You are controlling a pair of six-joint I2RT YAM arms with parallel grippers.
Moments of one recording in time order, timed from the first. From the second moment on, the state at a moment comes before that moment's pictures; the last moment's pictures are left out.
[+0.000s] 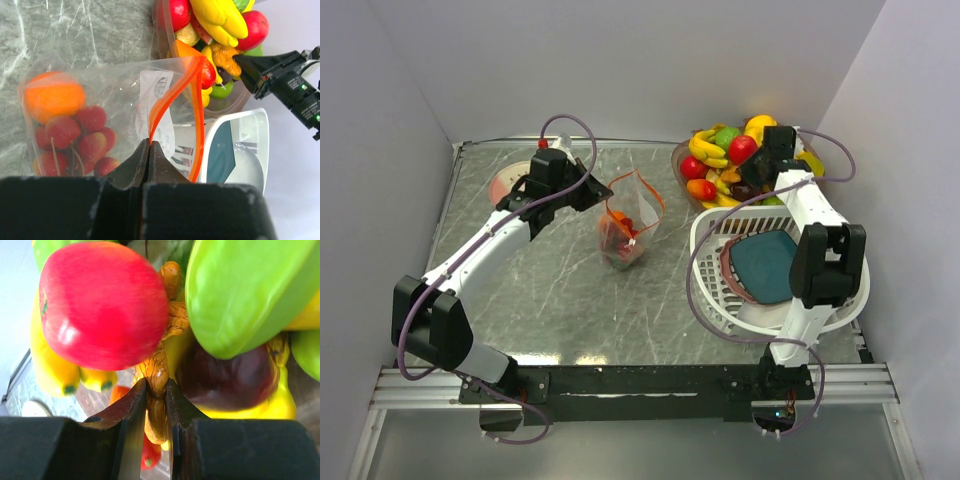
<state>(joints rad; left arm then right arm) -0.42 1.47 1.25 -0.24 0.19 -0.88 0.00 1.85 1.54 -0.40 0.03 0.80</state>
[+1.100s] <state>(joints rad) -0.42 1.47 1.23 -0.20 0.21 -0.90 0.00 1.64 1.41 -0.45 0.04 0.73</state>
